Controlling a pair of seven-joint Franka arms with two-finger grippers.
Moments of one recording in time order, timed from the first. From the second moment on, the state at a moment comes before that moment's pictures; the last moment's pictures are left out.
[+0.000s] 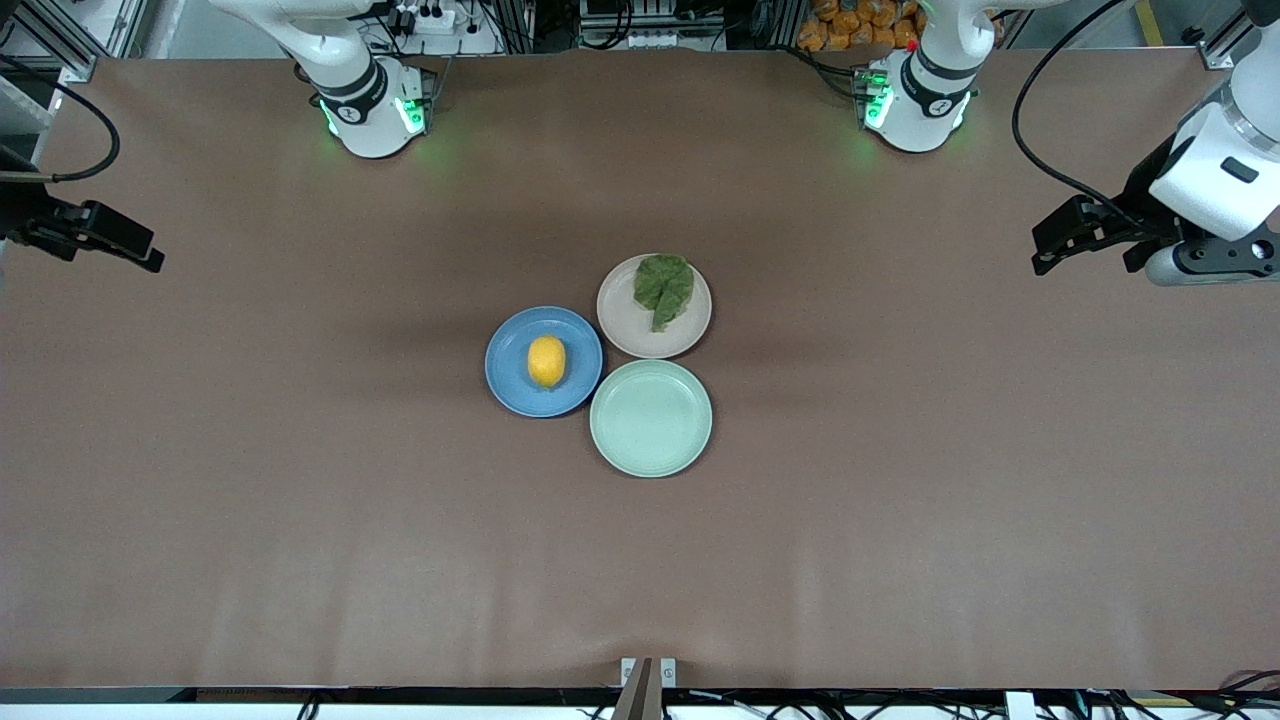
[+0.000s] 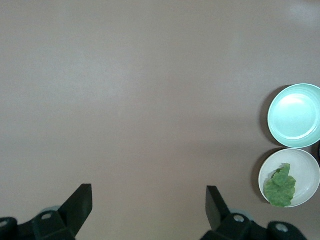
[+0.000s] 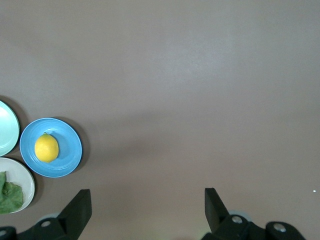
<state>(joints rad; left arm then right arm) -0.04 0.02 -0.13 -1.53 -0.01 1.58 -0.20 -0.02 0.03 0.01 -1.47 0.02 1.46 0.15</state>
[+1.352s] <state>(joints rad) -0.09 0.13 -0.23 -1.55 -0.04 1.59 -0.25 -0.02 0.05 0.01 -1.47 0.02 1.46 0.15</state>
